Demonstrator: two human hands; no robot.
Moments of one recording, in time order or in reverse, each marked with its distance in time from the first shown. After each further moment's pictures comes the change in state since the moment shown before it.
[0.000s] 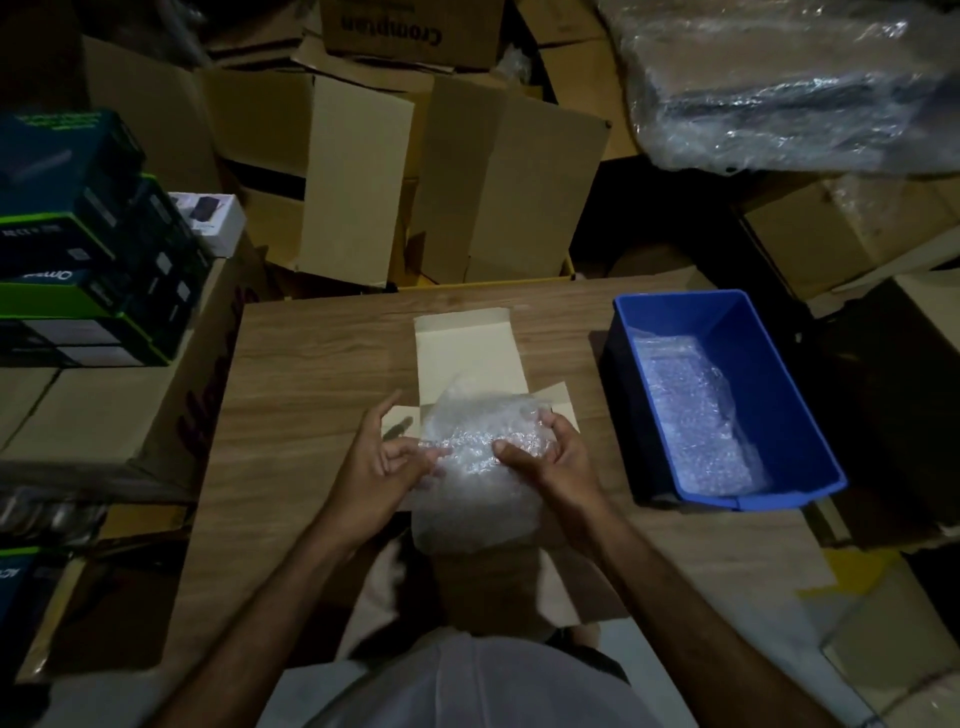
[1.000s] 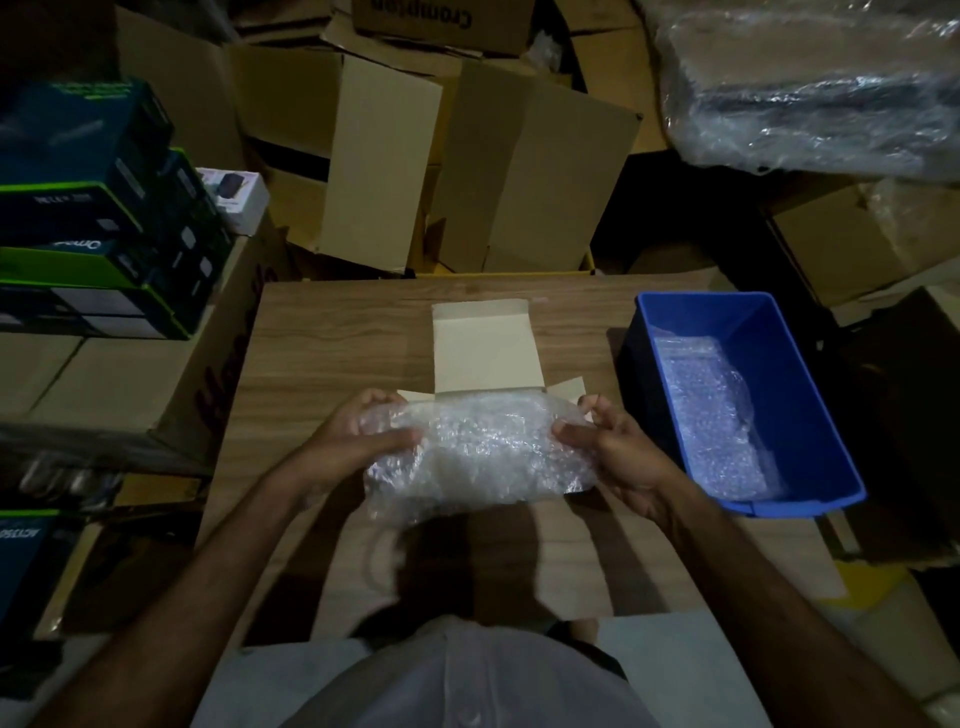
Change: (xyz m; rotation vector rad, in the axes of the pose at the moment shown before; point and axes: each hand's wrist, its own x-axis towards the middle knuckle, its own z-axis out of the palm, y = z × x) left_hand 0.018 0.015 -0.054 0.081 -0.086 -0.201; right_hand 0.008 -0.043 -0.036 -0.126 -0.123 0.118
